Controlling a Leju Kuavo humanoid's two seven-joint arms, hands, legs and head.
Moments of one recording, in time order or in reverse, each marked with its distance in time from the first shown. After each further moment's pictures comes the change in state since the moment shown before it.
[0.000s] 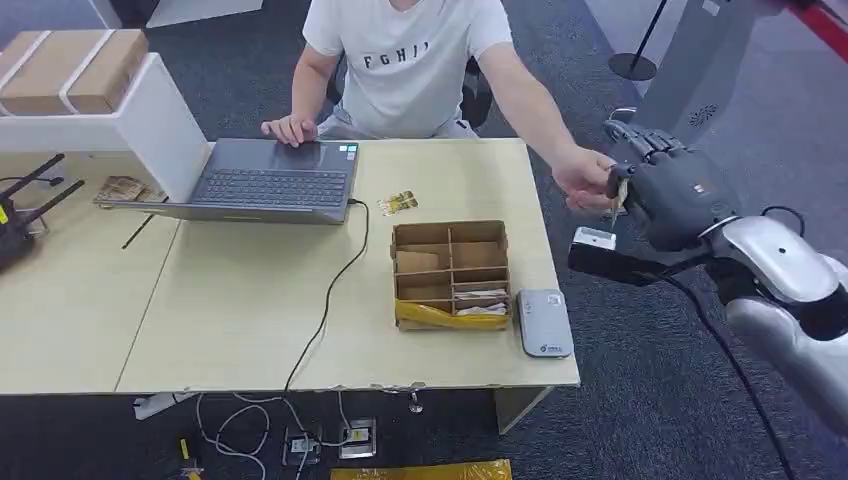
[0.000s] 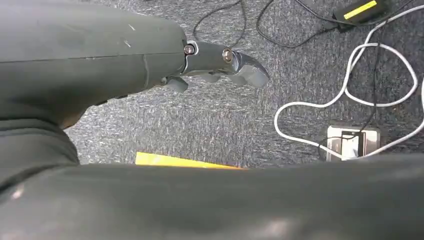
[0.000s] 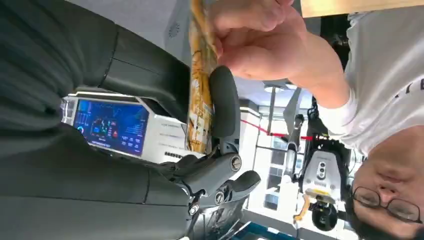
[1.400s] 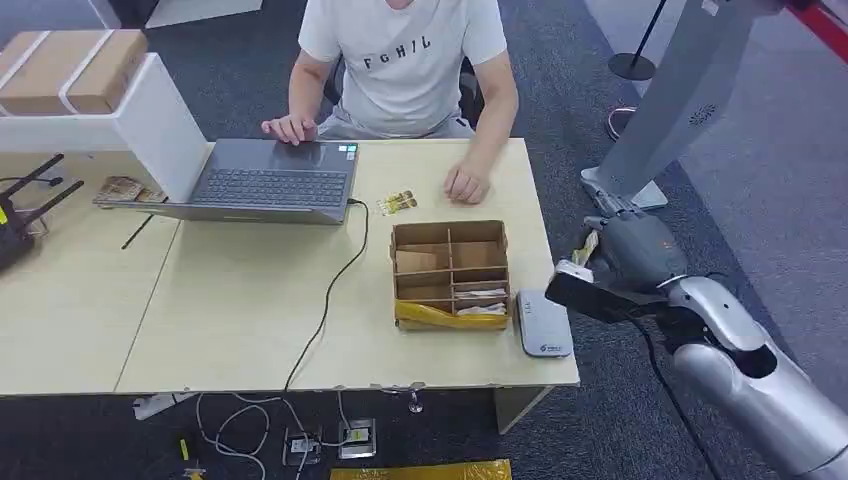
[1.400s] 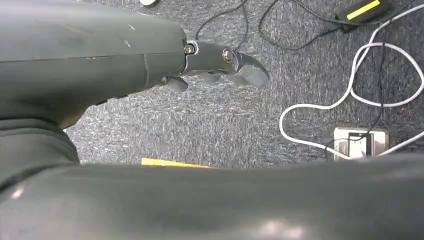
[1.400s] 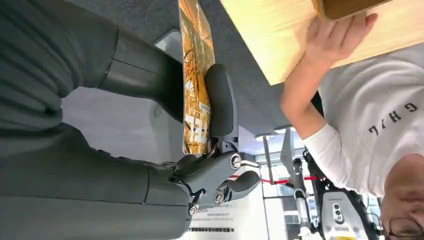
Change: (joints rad) left arm -0.001 0.004 -0.016 0.000 -0.017 0.006 0.023; right arm 0.202 0.123 0.001 0.117 -0.139 -0.249 -0.017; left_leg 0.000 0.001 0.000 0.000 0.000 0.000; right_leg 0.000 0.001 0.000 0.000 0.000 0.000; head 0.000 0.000
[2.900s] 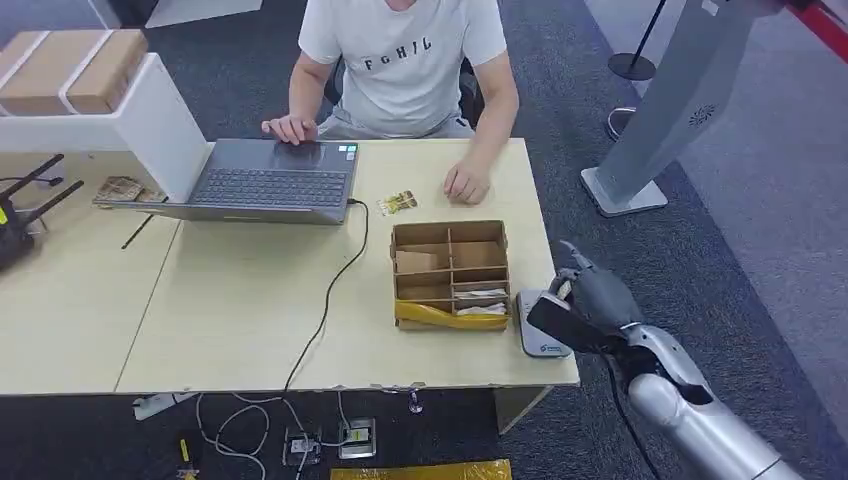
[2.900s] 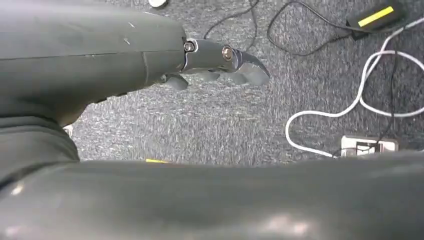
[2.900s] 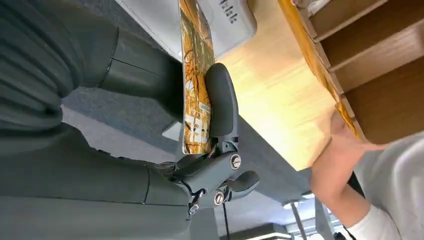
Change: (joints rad) left arm 0.000 0.013 -0.012 0.000 0.032 0.023 0.019; right arm 0.125 0.158 0.001 0.254 -0.119 -0.102 -0.078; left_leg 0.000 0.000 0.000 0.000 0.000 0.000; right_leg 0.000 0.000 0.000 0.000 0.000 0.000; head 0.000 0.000
